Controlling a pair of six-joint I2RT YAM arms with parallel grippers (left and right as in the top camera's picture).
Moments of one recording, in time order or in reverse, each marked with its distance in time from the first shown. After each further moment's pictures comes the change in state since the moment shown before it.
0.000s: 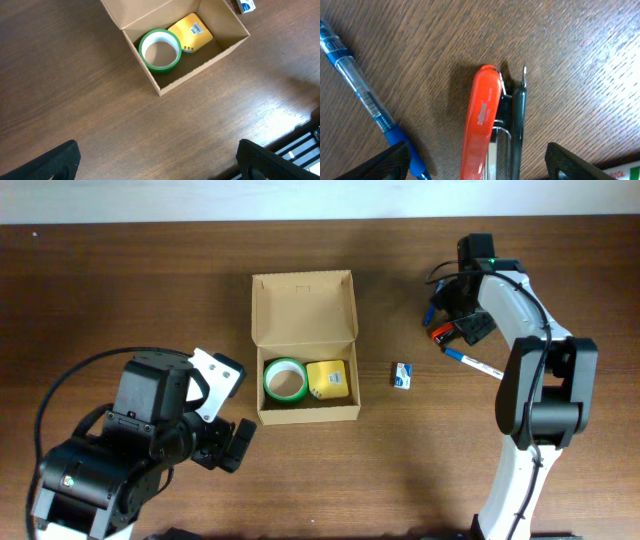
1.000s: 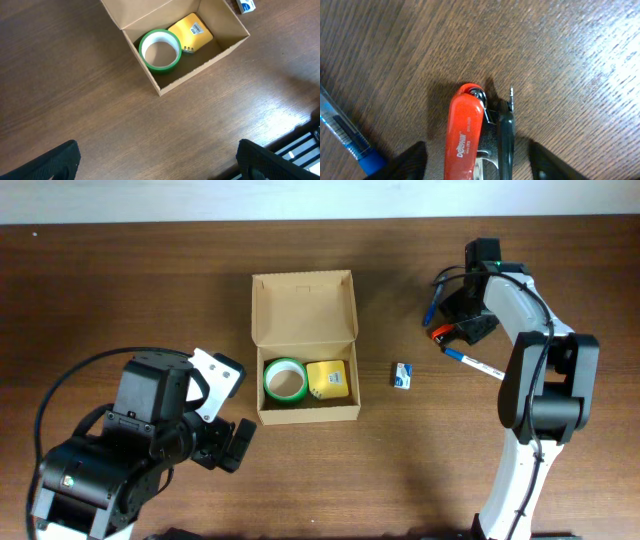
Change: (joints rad) left arm 0.000 0.000 0.000 0.000 0.000 0.000; right arm -0.031 0.041 0.000 0.013 -0.038 -0.002
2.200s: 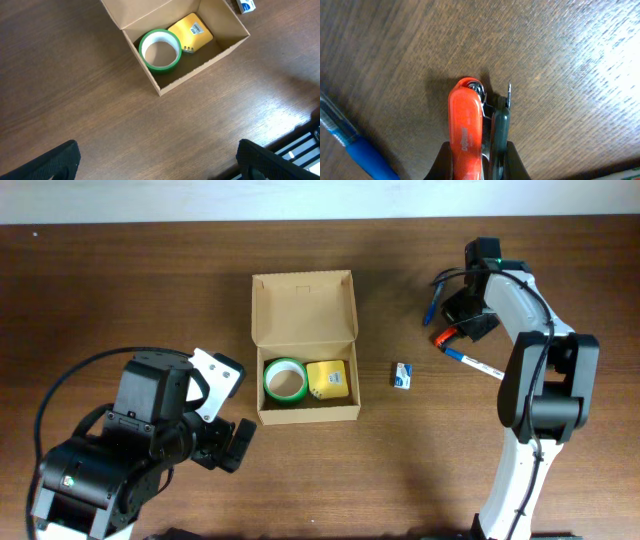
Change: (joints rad) left arm 0.000 0.000 0.000 0.000 0.000 0.000; right arm 0.000 0.008 0.037 -0.085 -0.010 -0.023
